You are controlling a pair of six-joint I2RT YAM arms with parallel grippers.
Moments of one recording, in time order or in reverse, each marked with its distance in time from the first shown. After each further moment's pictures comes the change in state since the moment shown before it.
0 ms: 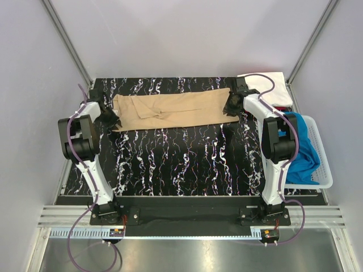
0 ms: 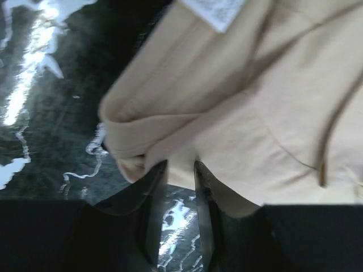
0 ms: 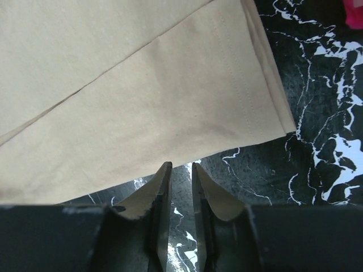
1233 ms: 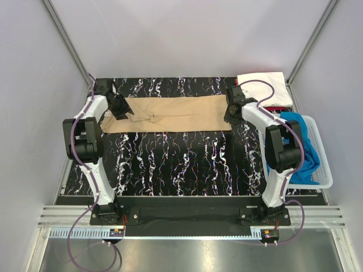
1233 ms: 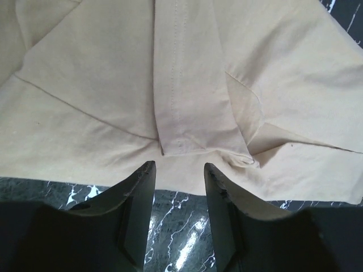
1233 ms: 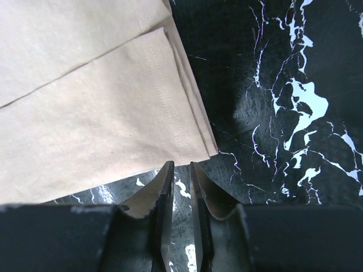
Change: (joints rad) left arm -0.114 -0.055 0.108 -0.028 0.087 0.002; right arm 0.067 -0.142 -0.212 0.029 0.180 -0.023
